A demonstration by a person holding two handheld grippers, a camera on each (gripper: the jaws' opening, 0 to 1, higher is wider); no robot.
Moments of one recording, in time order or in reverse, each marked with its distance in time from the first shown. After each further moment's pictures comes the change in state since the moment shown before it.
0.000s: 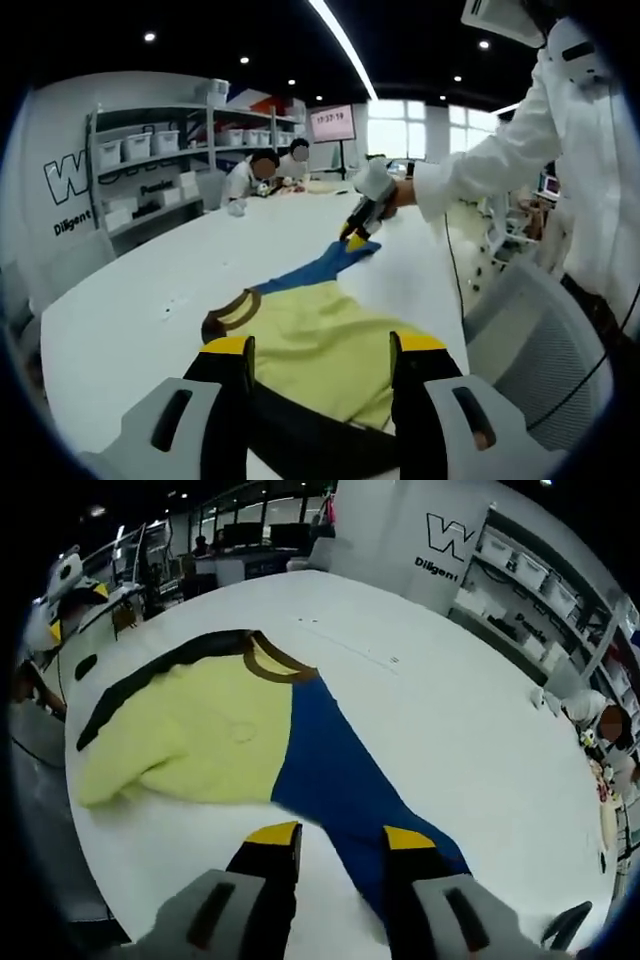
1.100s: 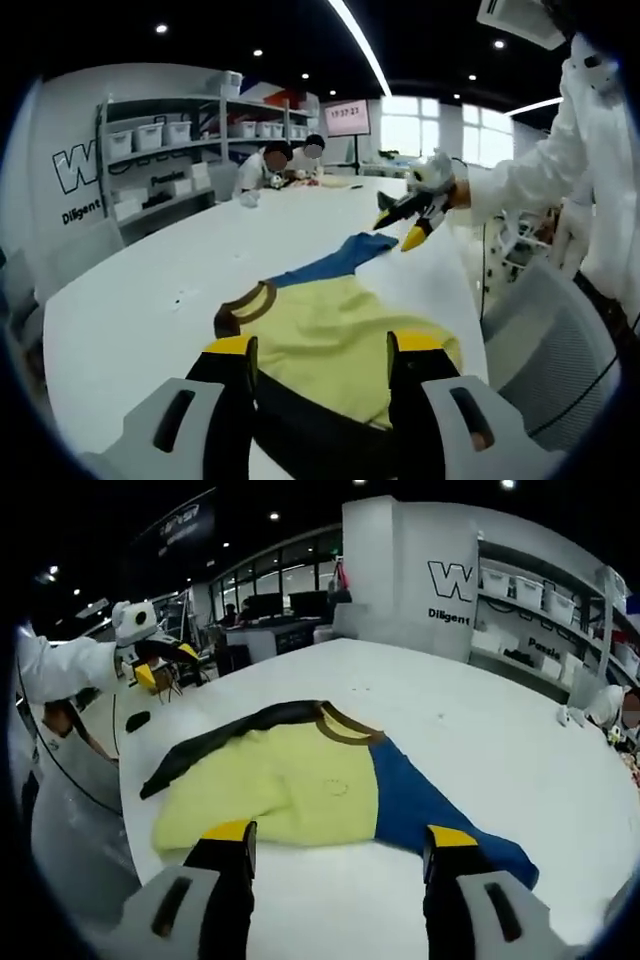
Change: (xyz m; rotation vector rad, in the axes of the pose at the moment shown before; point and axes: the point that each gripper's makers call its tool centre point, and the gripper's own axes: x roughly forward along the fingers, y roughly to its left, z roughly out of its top) left arm 0.014 0.027 -0.009 -0.035 0.028 0.047; right arm -0.042 0.079 0.025 0.063 -0.284 0.163
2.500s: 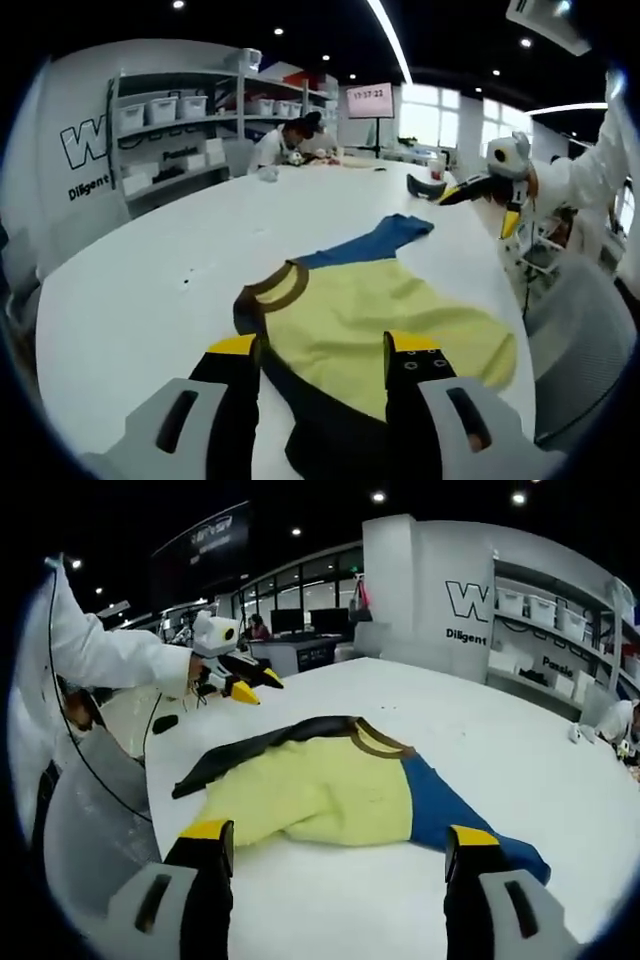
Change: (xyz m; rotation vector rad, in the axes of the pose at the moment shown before) left arm 0.061 0.063 -0.029 -0.061 0.082 0.048; right arm -0.021 0.038 0.001 -0.046 -0.065 0.064
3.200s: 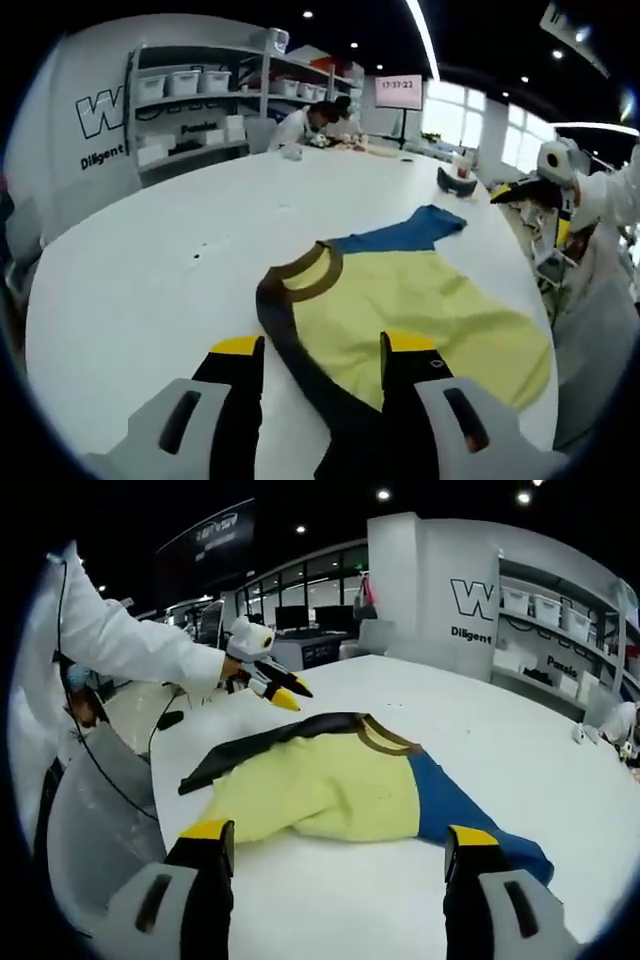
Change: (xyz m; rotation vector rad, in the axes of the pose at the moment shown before) left arm 0.043 0.039 -0.021 -0.098 0.069 0.060; right arm 0.000 0.008 -0.003 -0.006 0.014 0.015
